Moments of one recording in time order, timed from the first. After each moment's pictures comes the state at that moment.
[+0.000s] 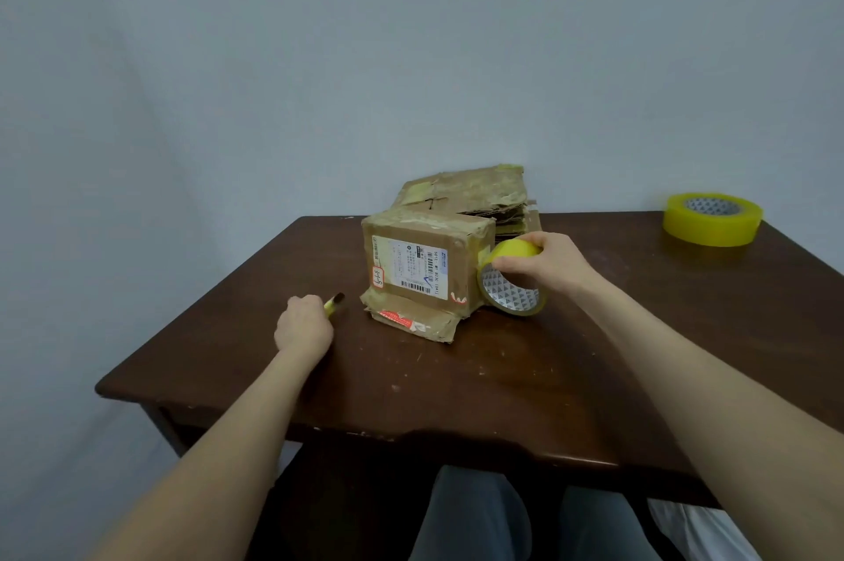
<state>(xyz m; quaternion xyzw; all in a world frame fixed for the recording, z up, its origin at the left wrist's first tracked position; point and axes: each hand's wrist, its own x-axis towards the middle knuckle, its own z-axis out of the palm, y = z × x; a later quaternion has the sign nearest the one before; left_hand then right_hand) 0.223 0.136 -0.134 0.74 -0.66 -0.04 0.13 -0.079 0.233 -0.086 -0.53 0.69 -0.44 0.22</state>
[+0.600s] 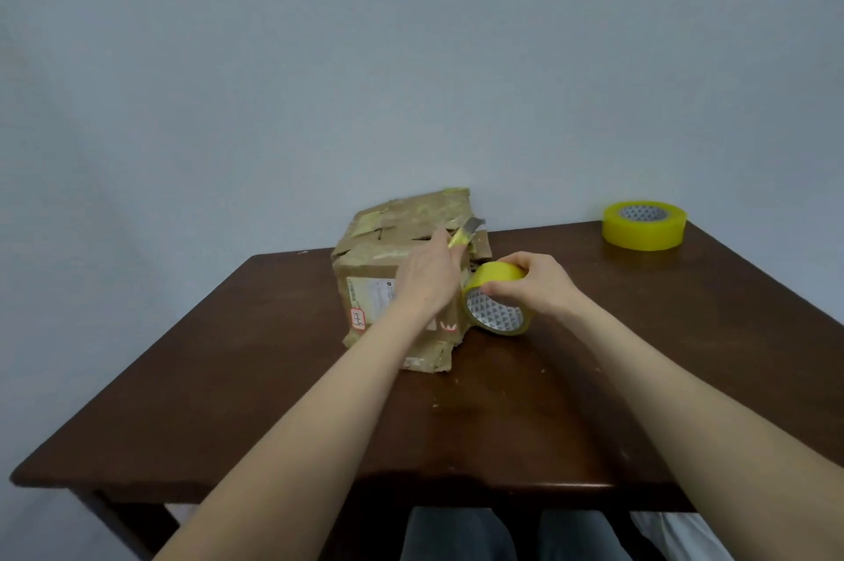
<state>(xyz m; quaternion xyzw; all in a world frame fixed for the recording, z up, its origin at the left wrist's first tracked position) 0.023 0.189 -0.061 0.44 -0.85 -0.06 0.29 -0.120 0.258 -0.090 -0.50 0.71 -0.45 0.20</state>
